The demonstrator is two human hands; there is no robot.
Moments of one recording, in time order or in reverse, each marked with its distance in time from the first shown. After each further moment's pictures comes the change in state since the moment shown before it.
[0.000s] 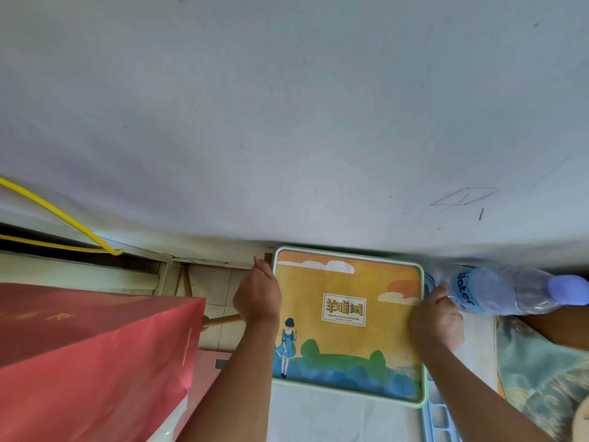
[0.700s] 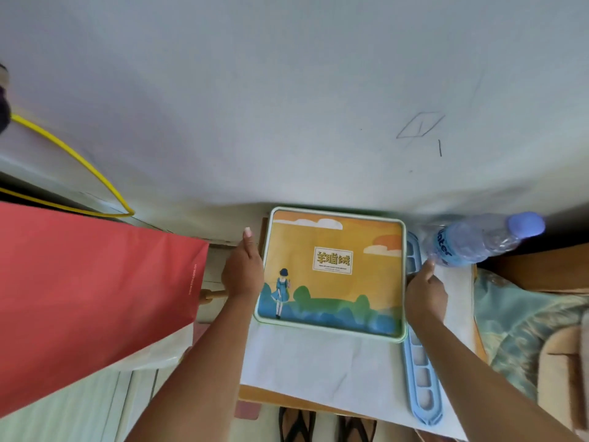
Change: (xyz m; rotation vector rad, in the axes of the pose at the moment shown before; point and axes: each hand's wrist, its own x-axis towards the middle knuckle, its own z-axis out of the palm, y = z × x) left_hand -0.028 -0.034 -0.027 -0.235 -0.046 0.041; right_hand -0.034 0.034 -0.024 0.217 -0.166 0.041
